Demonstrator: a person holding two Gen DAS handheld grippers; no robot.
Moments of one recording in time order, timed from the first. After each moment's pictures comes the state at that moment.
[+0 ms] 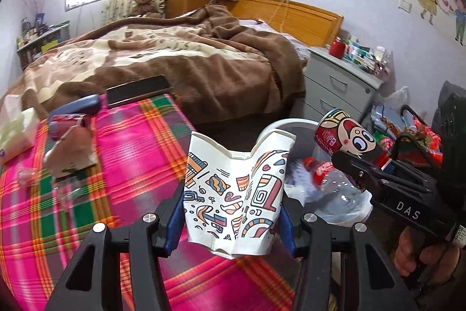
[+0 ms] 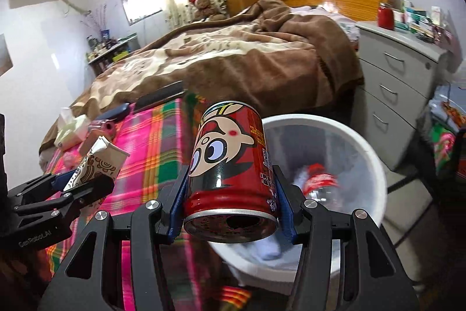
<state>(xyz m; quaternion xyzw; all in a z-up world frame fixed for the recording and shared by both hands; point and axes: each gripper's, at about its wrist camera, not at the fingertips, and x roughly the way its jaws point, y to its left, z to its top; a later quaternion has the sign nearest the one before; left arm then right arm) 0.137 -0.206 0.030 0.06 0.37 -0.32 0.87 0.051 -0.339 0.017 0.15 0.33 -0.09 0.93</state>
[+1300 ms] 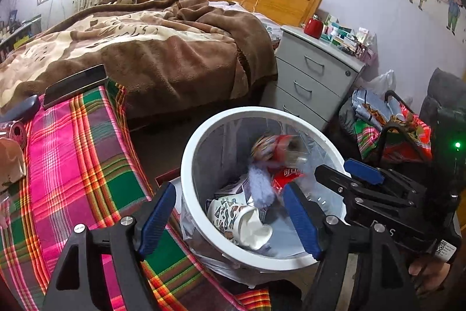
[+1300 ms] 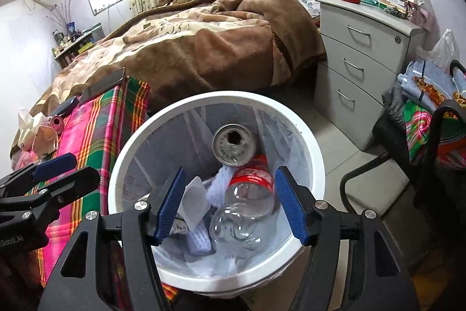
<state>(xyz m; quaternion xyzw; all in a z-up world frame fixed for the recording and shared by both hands) 0.143 -0.303 0.000 0.06 0.41 -0.37 0.83 0.038 -0.402 -0.009 0.16 0.38 -0.15 0.90</state>
